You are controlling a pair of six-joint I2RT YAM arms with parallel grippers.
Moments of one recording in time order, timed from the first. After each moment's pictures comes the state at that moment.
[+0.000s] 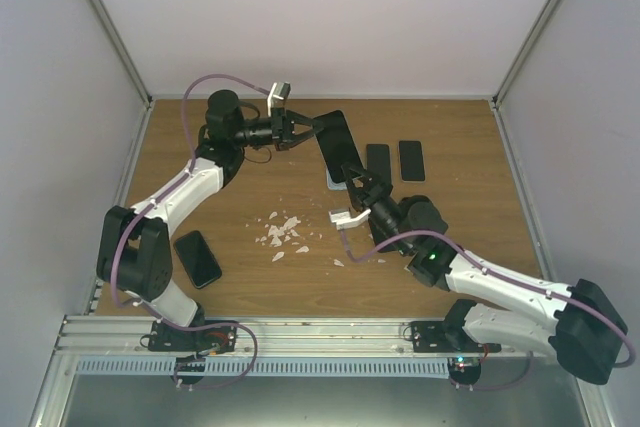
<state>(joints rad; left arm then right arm) -0.32 1.59 1.19 0.46 1.12 -1.19 0.88 1.03 0.52 0.69 0.21 -1.77</state>
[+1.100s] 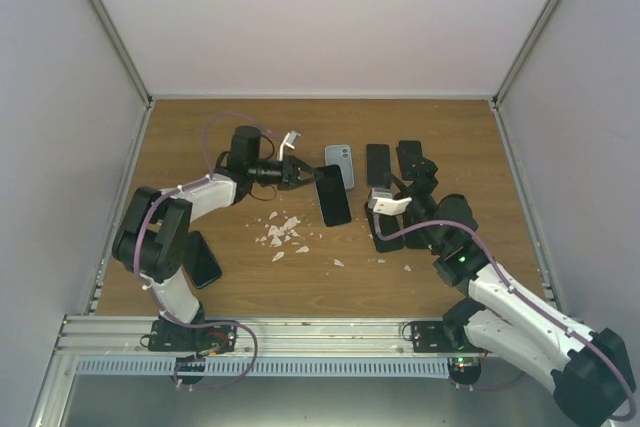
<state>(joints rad) -0.32 1.71 0.99 0.28 1.10 -0.77 0.60 0.83 0.44 0.46 0.18 -1.50</state>
